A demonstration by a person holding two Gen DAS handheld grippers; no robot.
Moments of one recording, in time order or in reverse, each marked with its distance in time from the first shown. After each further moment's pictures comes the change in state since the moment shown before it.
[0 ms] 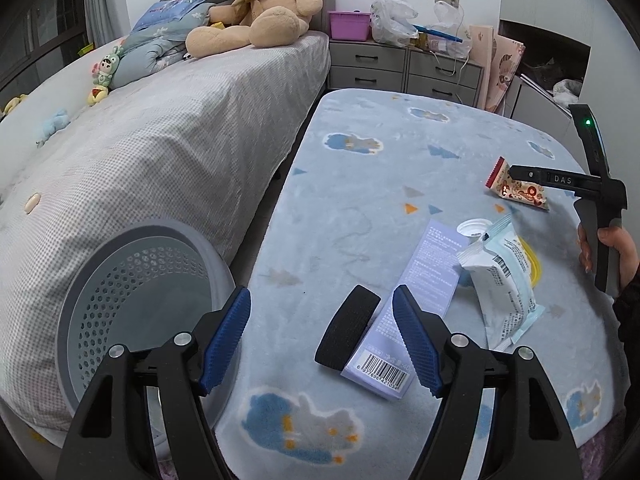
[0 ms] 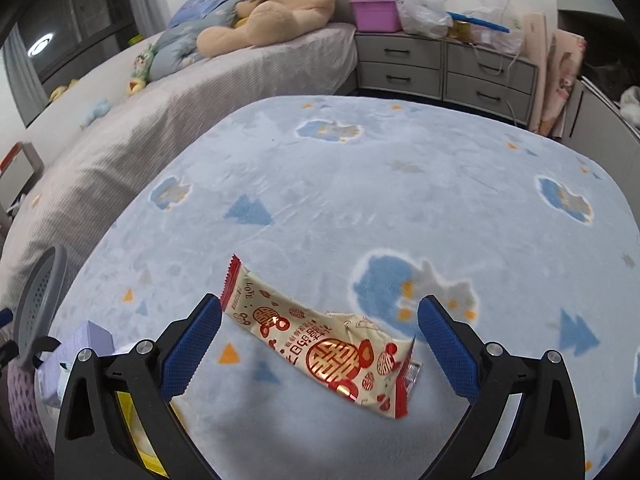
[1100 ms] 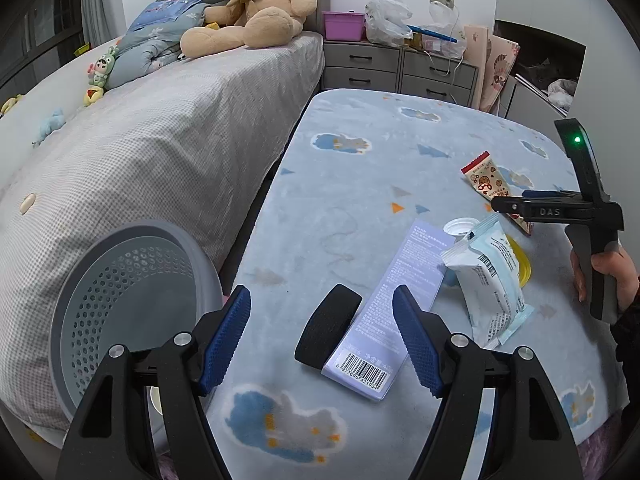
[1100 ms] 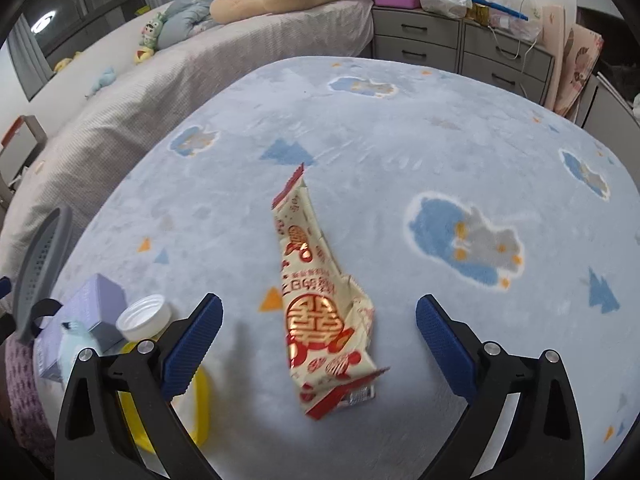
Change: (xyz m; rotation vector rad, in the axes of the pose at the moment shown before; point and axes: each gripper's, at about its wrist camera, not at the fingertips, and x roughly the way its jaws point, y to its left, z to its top) left arm -0.001 -0.011 0.001 0.001 -0.005 -0.019; right arm 0.008 0.036 -0.026 -0.035 0.097 -0.012
